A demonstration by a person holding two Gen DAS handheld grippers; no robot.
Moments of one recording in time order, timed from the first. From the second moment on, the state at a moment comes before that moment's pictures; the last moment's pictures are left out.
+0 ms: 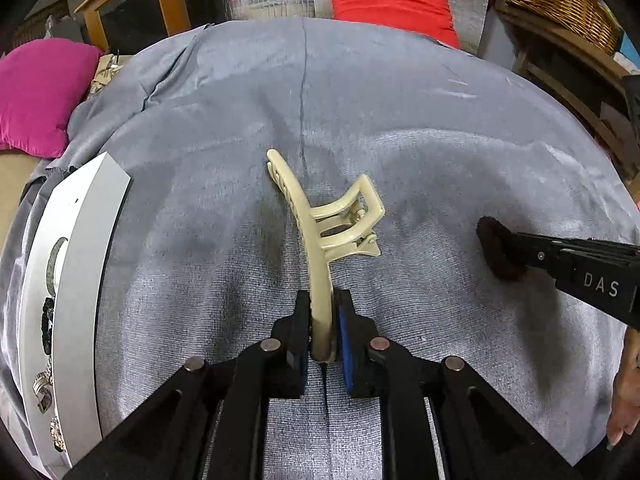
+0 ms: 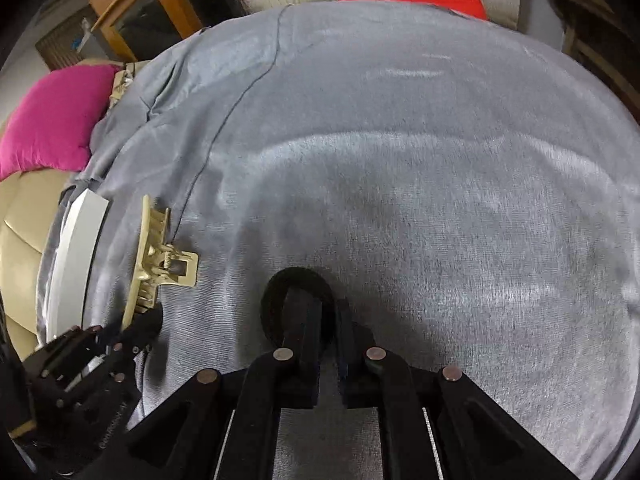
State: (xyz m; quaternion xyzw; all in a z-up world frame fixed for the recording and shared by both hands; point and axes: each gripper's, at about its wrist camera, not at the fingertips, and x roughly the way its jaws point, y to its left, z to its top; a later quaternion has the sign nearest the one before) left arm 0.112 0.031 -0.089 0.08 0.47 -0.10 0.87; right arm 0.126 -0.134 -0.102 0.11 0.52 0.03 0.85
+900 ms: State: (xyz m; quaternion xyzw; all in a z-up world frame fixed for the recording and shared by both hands) left arm 0.105 0.037 -0.074 0.09 0.46 -0.09 0.88; right arm 0.121 -0.103 -0.104 0.06 0.51 0.01 0.86
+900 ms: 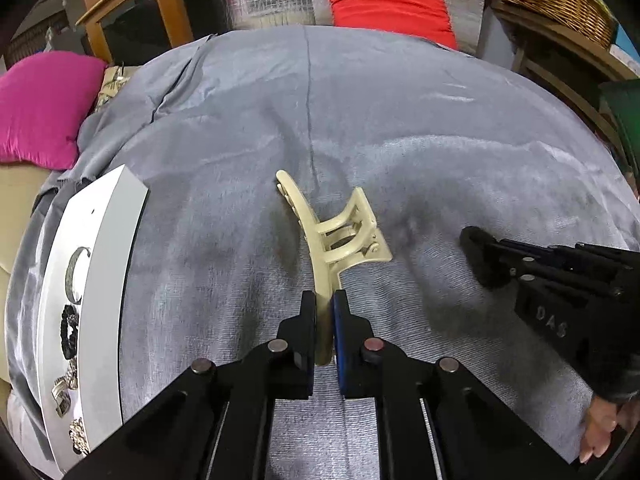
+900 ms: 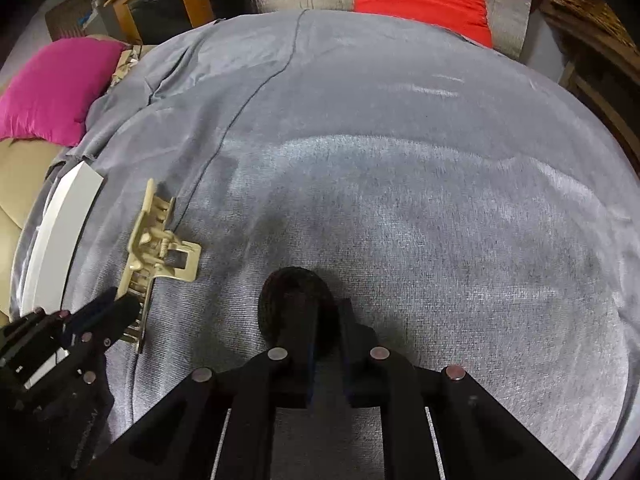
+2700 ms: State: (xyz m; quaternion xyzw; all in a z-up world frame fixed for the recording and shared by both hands) left arm 0.081 0.123 0.005 0.04 0.34 0.00 0.94; right arm 0.112 -0.103 -0.053 0.21 0.43 0.09 0.88
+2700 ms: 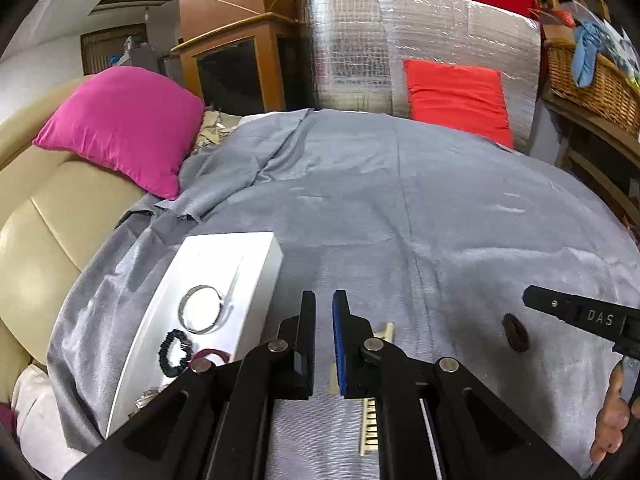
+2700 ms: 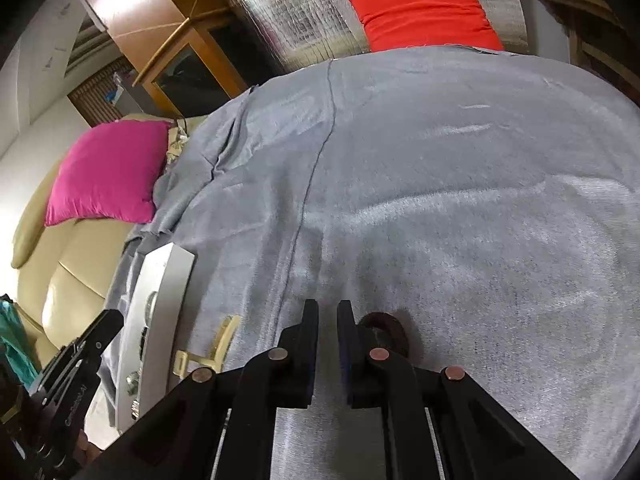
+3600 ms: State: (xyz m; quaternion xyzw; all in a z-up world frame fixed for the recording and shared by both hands) left arm 0.112 0.133 -0.020 0.04 0.41 -0.02 0.91; right arm 0.142 -0.105 -0.058 0.23 0.43 0.14 0.86
